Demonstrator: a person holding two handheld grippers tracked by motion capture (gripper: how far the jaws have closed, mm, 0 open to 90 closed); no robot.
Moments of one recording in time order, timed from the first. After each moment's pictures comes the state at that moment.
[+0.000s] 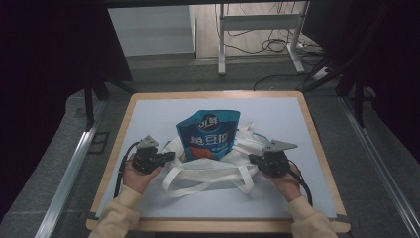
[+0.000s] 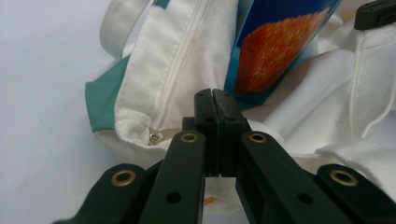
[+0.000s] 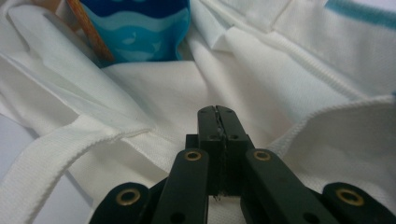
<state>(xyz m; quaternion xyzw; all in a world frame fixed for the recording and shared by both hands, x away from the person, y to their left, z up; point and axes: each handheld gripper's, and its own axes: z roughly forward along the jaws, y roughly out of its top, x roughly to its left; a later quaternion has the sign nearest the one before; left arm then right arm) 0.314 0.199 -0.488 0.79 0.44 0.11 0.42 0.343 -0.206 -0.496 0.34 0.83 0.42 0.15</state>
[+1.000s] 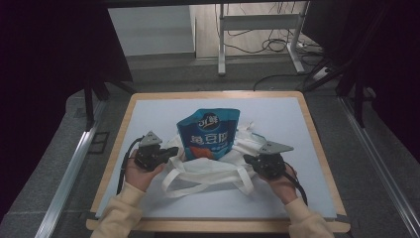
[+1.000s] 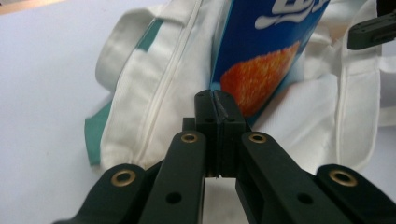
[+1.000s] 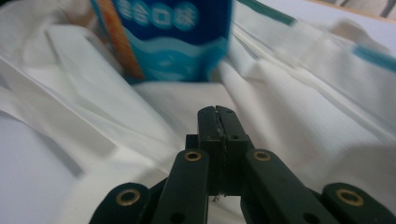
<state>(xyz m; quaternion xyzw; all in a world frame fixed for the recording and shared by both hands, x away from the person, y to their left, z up) 0.318 0.183 -0.466 0.79 0.42 0.14 0.43 0.330 -0.188 -0.484 0.32 0.82 0.44 0.16</state>
